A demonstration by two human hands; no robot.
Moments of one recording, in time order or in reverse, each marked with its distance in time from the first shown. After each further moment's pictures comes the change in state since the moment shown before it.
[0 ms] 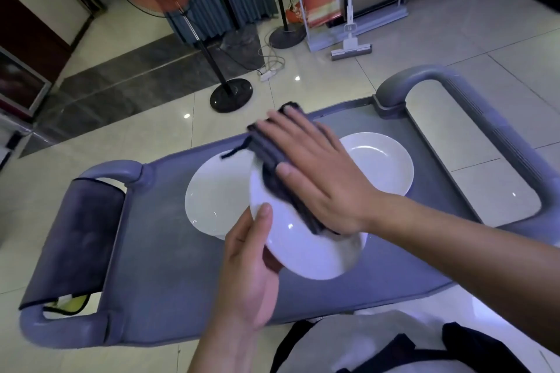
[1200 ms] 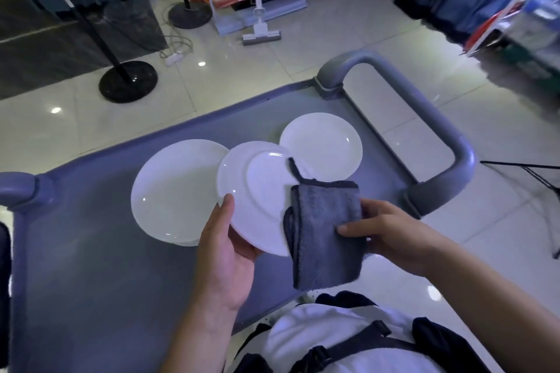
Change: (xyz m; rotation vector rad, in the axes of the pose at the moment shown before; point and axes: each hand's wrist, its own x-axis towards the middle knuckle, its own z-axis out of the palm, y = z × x) left_hand 0.053 -0.004 -0.083 -0.207 -0.078 -0.354; right_hand -0.106 -0.027 0.019 1.028 0.052 1.239
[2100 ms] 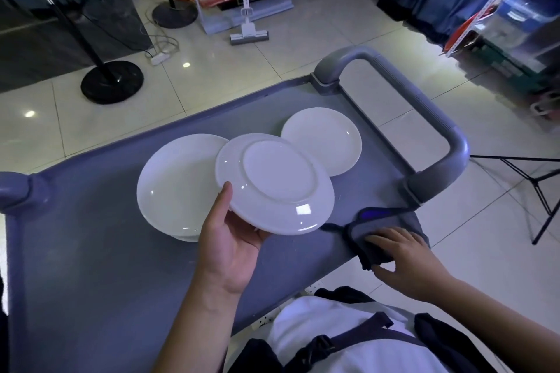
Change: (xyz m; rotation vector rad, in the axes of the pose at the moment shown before) left_hand 0.007 0.018 -0.024 -0.127 -0.063 -0.130; right_hand -0.001 0.125 -0.040 -1.459 0.417 -0.209
